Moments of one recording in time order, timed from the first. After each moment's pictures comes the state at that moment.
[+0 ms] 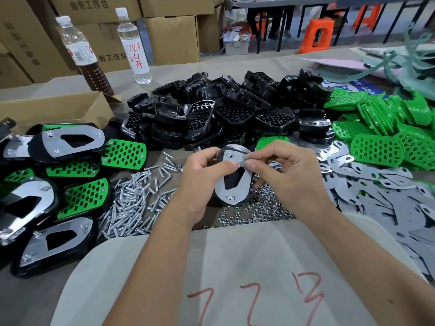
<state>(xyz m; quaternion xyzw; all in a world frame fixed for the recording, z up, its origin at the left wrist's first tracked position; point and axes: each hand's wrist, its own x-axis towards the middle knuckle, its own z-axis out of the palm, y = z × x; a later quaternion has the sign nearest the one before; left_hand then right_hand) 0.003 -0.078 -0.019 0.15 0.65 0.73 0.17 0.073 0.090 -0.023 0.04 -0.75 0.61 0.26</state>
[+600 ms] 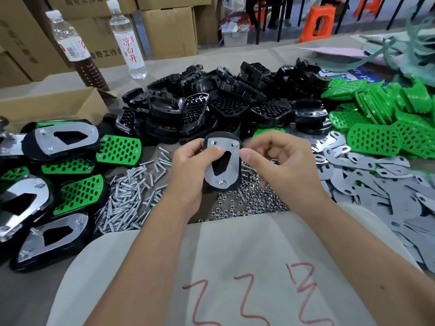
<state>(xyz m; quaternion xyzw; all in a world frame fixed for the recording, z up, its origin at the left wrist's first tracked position) 0.003 -0.075 -0.018 0.09 0.63 0.76 0.13 0.079 0.091 -0.020 0.04 -0.75 0.61 0.26</state>
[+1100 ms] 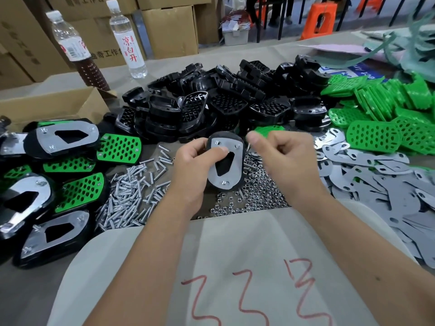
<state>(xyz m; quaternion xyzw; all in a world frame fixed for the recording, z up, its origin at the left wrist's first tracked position) 0.007 -0.071 -0.017 0.10 0.64 0.75 0.12 0.074 0.089 -0.017 -0.01 -0.75 0.59 0.30</state>
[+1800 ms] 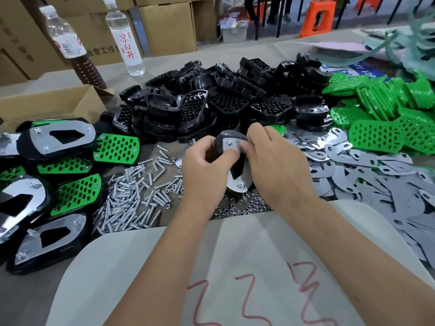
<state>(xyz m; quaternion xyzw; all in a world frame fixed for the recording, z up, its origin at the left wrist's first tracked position) 0.020 -0.054 -0.020 0.14 0.70 0.70 0.00 0.072 0.070 -0.010 -0.05 -0.95 0.16 0.26</state>
